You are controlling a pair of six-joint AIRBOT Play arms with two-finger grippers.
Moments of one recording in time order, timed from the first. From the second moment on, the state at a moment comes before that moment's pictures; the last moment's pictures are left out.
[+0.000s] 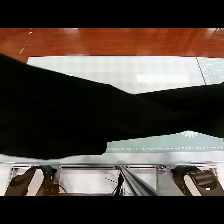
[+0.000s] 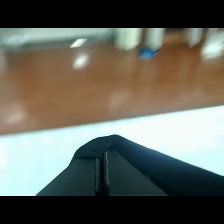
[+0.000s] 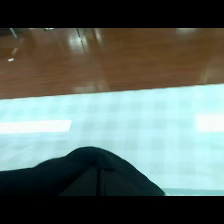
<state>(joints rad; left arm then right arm) 0.37 -0.66 1.93 1.03 -1.56 -1.44 0.08 -0.39 1.38 -1.46 1.35 1.80</state>
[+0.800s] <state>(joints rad) 0.33 -0.61 2.09 1.32 -1.62 -1.44 0.08 -0.39 1.65 -1.55 1.53 1.89</state>
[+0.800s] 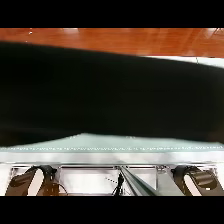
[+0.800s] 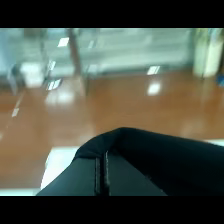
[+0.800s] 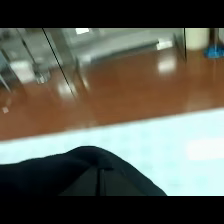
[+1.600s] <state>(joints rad) 0.25 -0.83 1.27 1.36 -1.56 -1.45 0.08 -1.02 1.23 -1.43 1.54 1.48</state>
